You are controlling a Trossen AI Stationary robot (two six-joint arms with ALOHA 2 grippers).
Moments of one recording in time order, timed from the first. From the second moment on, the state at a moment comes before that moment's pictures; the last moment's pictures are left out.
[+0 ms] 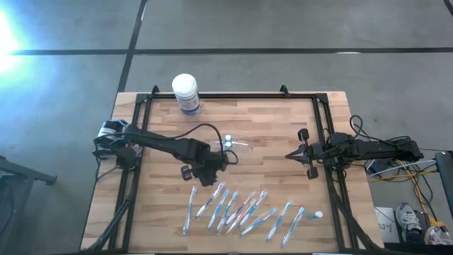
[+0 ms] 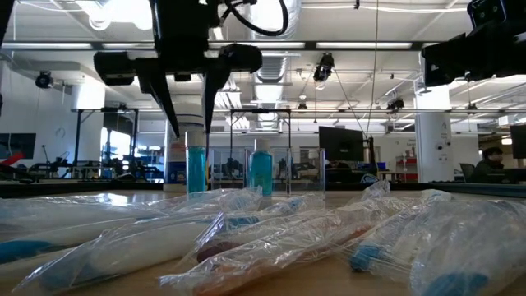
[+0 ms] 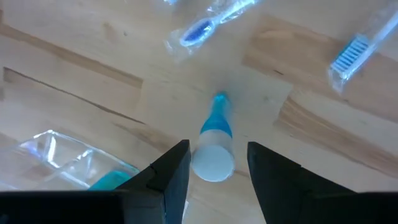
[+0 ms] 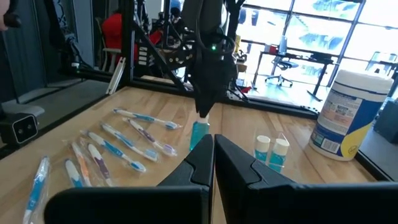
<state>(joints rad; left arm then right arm) -0.14 1.72 1.35 -0.93 -0.06 1.09 0.02 0.21 0.10 0.09 -0.12 -0.12</state>
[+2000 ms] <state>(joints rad) -0.13 1.72 1.30 -0.87 -0.07 1.08 0.02 0.21 0.10 0.09 -0.12 -0.12</state>
